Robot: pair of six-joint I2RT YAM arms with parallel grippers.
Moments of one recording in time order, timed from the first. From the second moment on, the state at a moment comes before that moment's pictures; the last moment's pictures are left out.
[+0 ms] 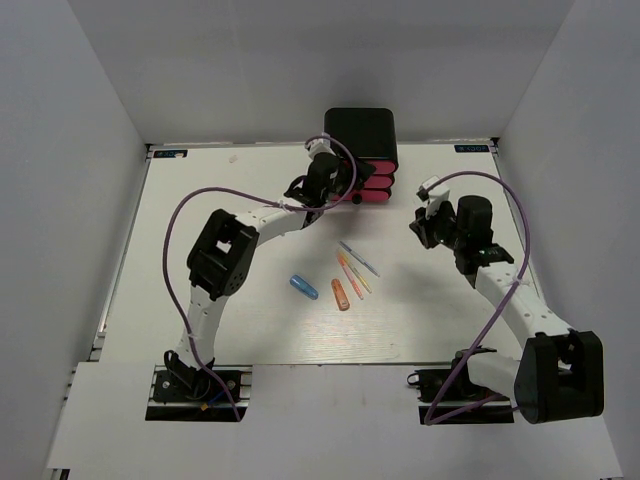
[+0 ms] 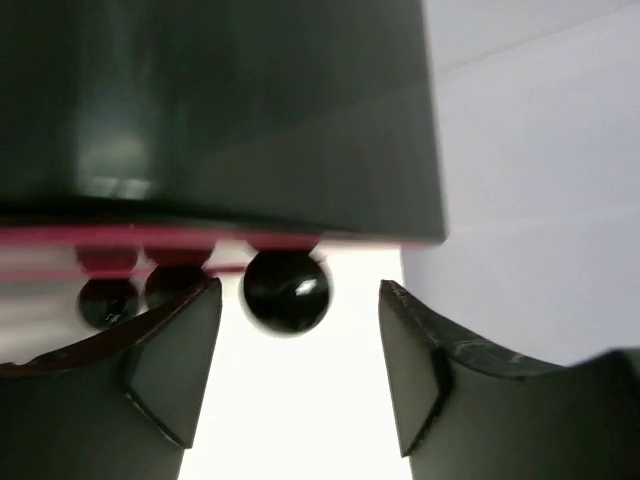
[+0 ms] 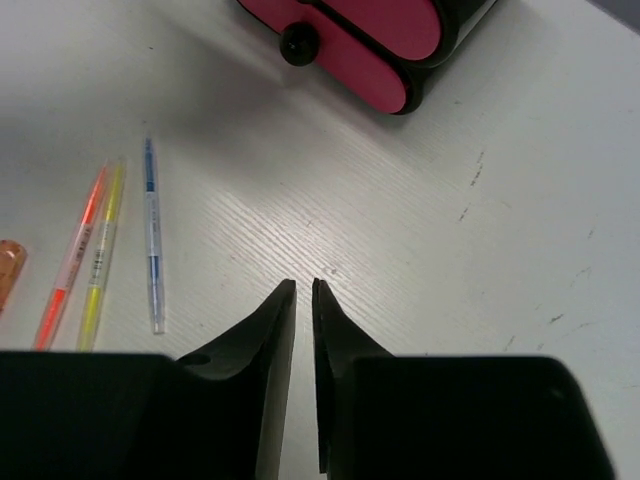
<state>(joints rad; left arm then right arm) -0.65 2.18 1.62 0.32 -0.07 -1.01 0.16 1.15 0.70 -0.01 -0.41 -0.31</state>
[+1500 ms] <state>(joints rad) -0.66 0.96 0.62 -0.24 -0.27 -0.95 0.29 1.95 1.25 0.30 -0.40 0.58</state>
